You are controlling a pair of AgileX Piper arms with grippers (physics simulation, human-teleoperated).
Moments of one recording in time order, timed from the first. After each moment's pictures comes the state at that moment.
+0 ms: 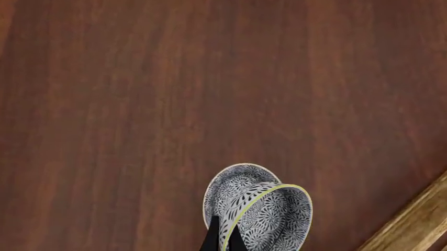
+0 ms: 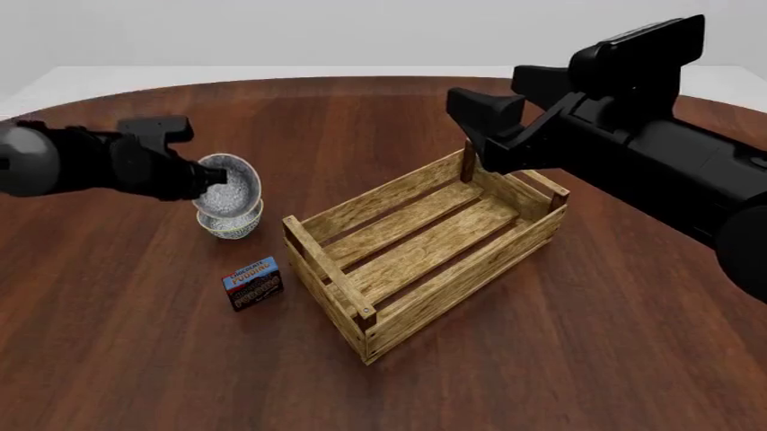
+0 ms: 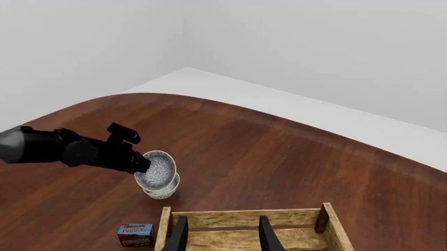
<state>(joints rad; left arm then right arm) -0.02 1.83 -1.17 0.21 -0.09 0.60 1.09 -0.80 -0.15 -0.01</state>
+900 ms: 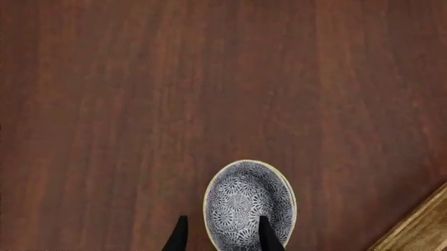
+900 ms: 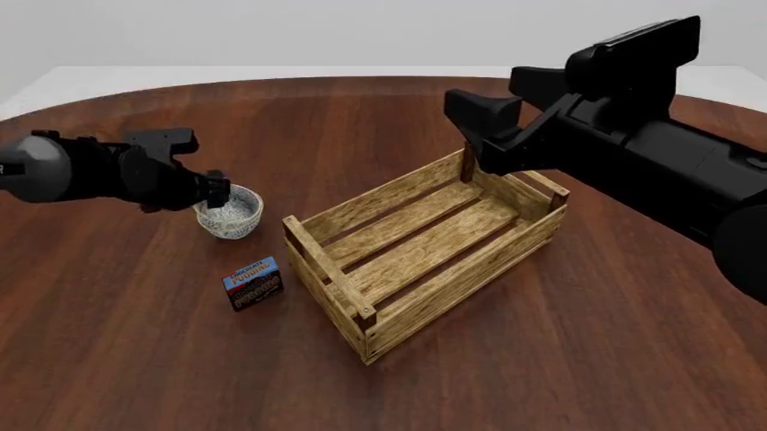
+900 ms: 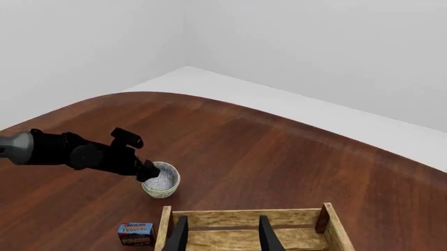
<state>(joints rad) -0.02 1.88 -1.16 0.19 -0.09 0.60 1.09 -0.81 -0.15 -0.01</state>
